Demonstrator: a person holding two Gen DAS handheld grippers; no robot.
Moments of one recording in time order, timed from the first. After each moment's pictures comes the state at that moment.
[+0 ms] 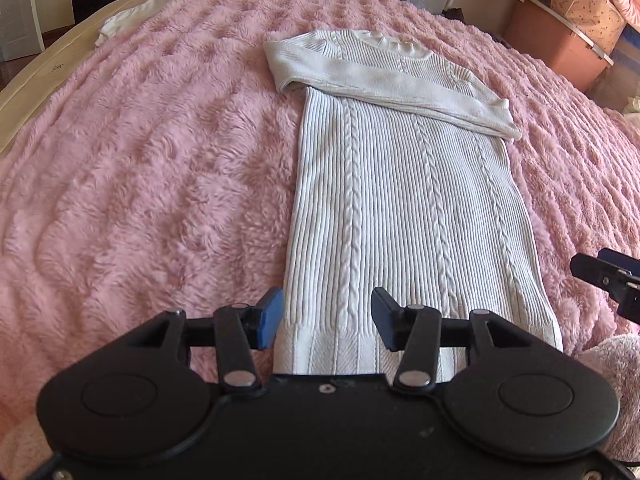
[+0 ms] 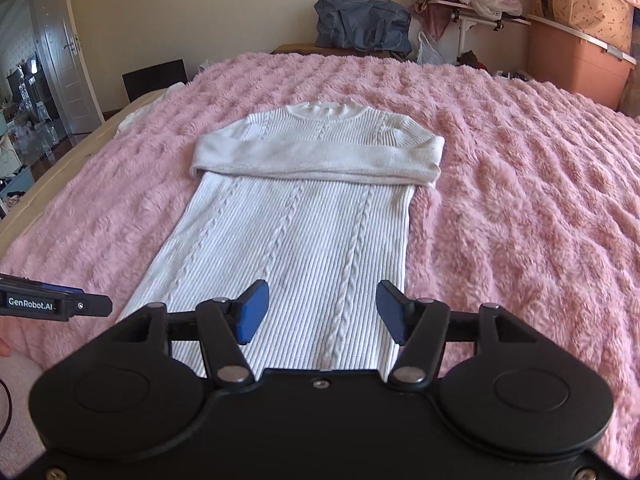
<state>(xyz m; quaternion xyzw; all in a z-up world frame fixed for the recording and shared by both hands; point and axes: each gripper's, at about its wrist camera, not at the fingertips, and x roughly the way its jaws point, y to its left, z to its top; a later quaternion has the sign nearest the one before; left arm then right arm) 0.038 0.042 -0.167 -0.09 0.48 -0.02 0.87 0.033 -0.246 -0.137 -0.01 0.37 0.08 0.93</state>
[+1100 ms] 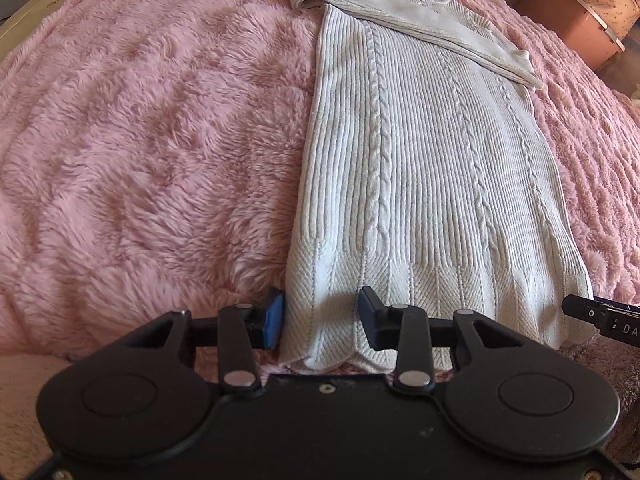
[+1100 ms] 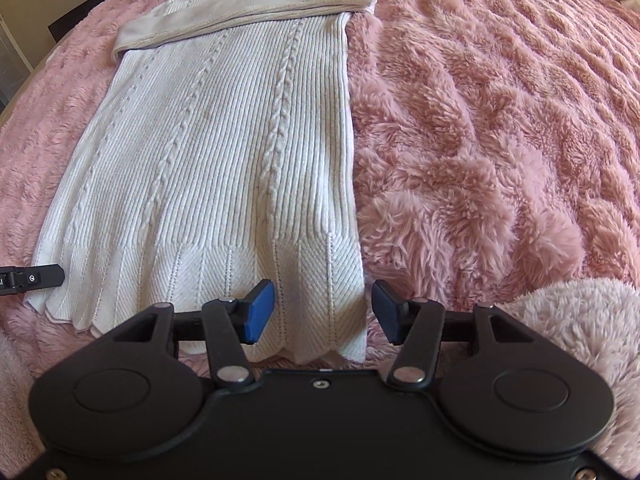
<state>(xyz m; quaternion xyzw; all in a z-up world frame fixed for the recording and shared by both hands) 0.029 0.052 -0.228 -0.12 0.53 -0.04 0.84 0.019 -0.269 -0.215 0.04 0.50 0.00 0.86</state>
